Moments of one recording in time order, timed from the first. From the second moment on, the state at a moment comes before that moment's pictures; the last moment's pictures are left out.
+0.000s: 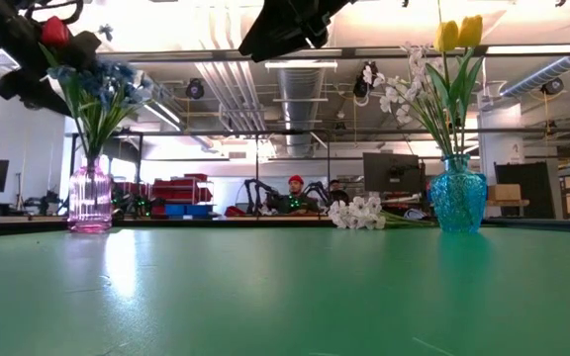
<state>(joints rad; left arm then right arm) 1.05 0.44 0.73 -0.85 -0.02 -0.30 0.10 1.74 1.45 -0.27 0.39 -0.09</state>
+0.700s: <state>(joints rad) 1.05 0.46 0.72 -0.86 -0.04 -0.30 0.10 1.74 1.45 -0.27 0.39 -0.10</state>
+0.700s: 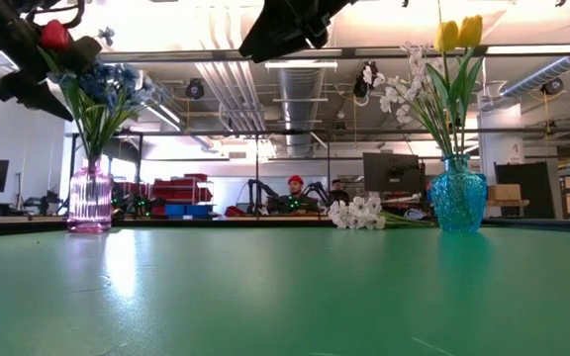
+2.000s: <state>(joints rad) 1.05 0.50 0.73 -0.88 -0.04 -0.35 0.10 1.74 1.45 -0.28 0.39 -0.07</state>
